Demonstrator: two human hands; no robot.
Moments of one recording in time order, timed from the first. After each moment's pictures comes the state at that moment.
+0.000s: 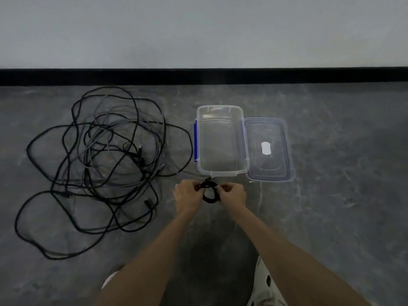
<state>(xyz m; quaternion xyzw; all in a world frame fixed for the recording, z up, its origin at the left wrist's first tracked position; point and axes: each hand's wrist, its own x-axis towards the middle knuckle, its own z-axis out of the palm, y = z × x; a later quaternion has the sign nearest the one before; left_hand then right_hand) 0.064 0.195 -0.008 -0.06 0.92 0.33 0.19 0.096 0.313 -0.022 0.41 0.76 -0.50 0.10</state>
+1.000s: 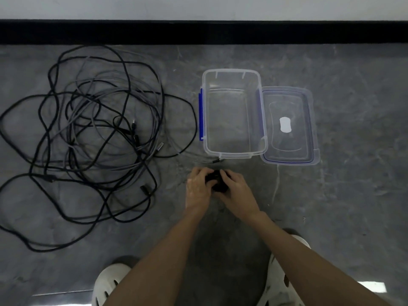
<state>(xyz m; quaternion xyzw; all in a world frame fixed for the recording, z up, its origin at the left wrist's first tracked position) 0.081 0.200 -0.108 0.00 0.89 0.42 0.16 0.127 0.326 -0.105 0.05 0.93 -0.33 0.12</state>
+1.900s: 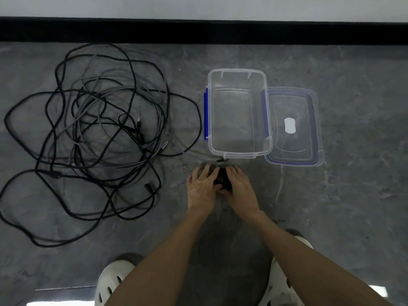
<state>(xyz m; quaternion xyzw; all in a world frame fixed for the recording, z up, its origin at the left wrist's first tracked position) 0.086 0.193 -0.122 0.12 0.96 0.18 0.20 0.119 0.320 -0.119 0.07 0.95 -0.28 0.11</state>
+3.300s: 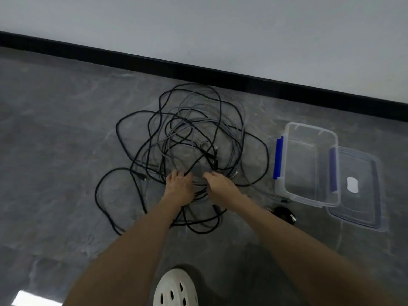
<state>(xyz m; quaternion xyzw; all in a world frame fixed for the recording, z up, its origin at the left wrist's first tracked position) -0.008 -0.046 -0.061 0.01 0.96 0.06 0.26 -0.012 0.105 -0.048 -0.19 0.93 -0.21 0.23</state>
